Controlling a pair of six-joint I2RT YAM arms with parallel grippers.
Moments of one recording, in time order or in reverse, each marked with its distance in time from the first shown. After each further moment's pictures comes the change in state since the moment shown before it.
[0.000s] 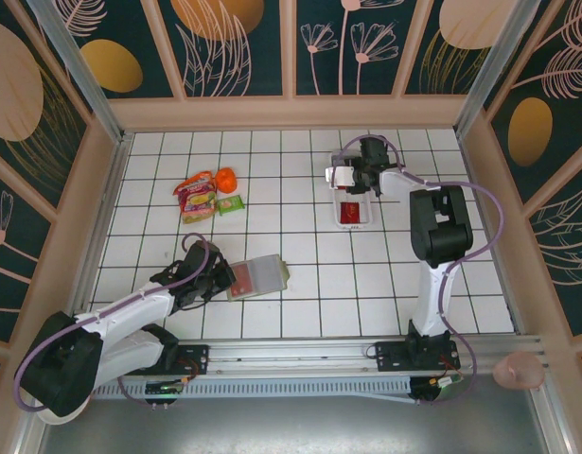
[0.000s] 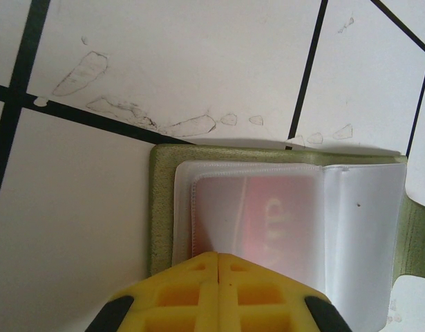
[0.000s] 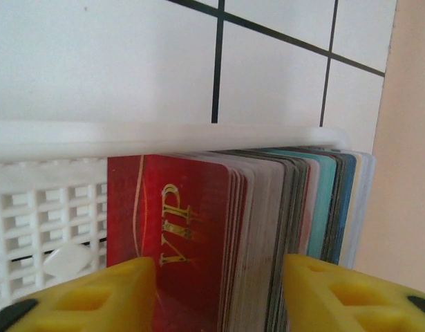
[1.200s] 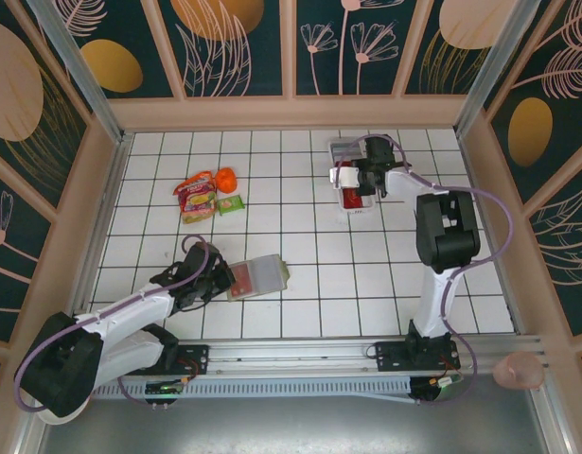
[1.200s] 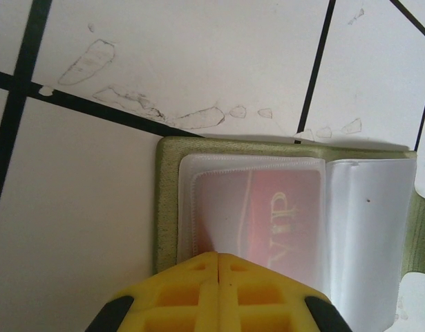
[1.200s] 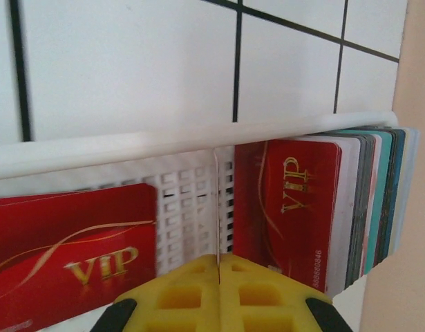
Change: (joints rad) left arm 0.000 -0.003 -0.015 0.008 0.008 0.000; right arm -0.014 -0.082 -0.023 -0.116 -0.023 0.033
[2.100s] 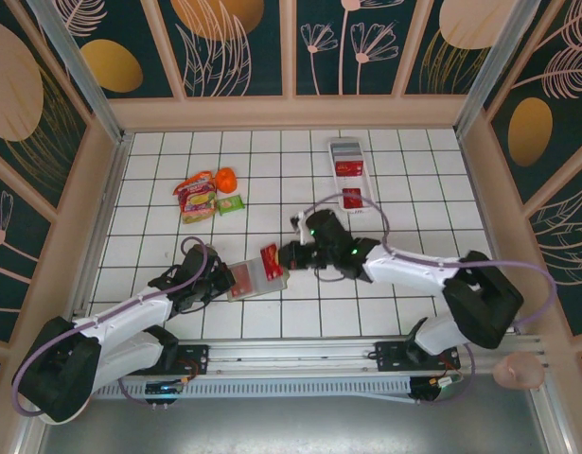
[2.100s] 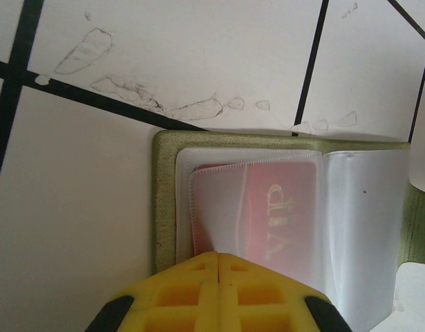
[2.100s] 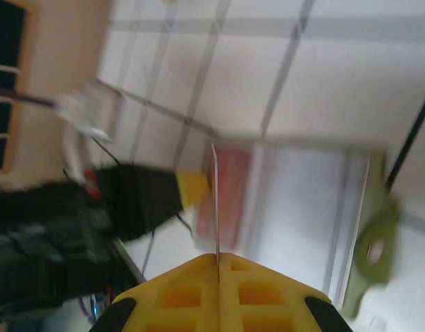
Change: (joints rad) left arm 0.000 -0.029 -0.031 0.025 0.011 0.000; right arm 0.660 -0.502 -0.637 0.341 -0.214 2.298
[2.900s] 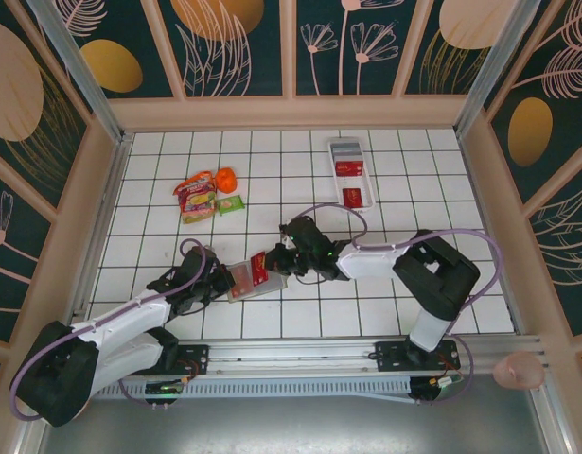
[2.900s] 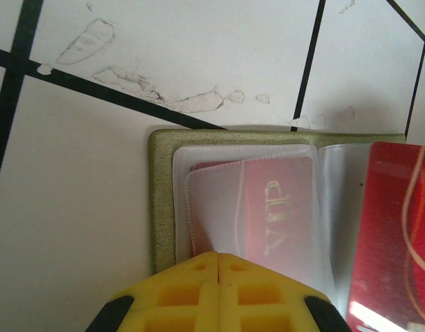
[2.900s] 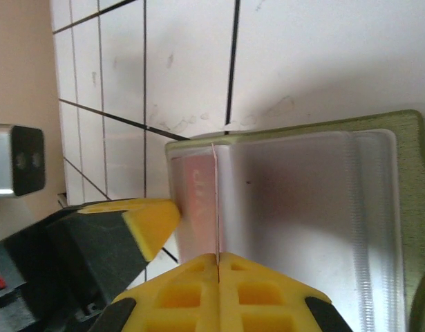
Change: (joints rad) left arm 0.000 -0.029 -0.019 0.005 0.008 -0.004; right arm 0.038 0.253 0.076 0.145 0.031 0.188
